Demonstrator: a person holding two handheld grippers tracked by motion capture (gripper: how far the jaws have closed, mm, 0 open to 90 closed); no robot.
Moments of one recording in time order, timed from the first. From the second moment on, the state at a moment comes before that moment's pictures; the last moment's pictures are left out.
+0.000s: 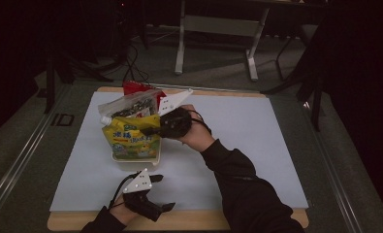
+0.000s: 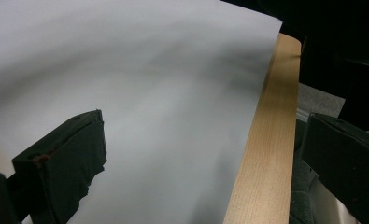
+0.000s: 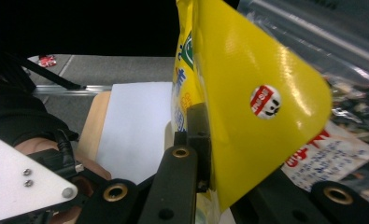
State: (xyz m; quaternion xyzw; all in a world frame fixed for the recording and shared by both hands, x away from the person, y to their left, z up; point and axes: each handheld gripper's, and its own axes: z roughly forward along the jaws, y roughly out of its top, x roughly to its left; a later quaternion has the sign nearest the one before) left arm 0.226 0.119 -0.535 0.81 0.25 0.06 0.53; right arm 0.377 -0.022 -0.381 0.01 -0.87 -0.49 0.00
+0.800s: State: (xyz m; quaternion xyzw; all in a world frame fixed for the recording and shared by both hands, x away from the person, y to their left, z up) left arm 0.226 0.118 -0.536 0.81 0.24 0.07 0.52; right arm 0.382 -0.014 -0.435 -0.03 -0.88 -0.48 0.04
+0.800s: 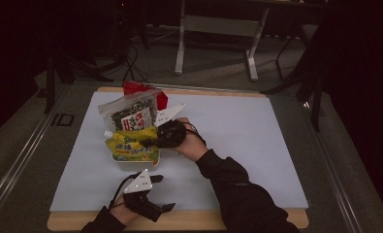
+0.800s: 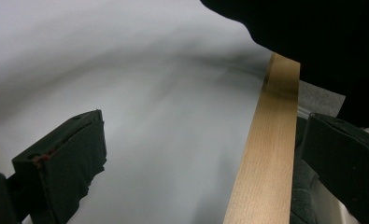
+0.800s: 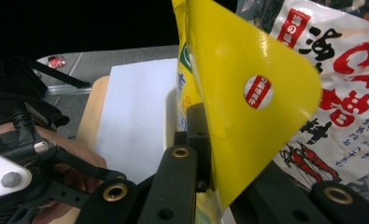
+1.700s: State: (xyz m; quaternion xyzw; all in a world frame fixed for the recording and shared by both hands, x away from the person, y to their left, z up) left arm 0.228 0.116 -0.537 0.81 0.25 0.06 0.52; right arm 0.369 -0.041 -0.426 -0.04 -0.87 -0.49 0.02
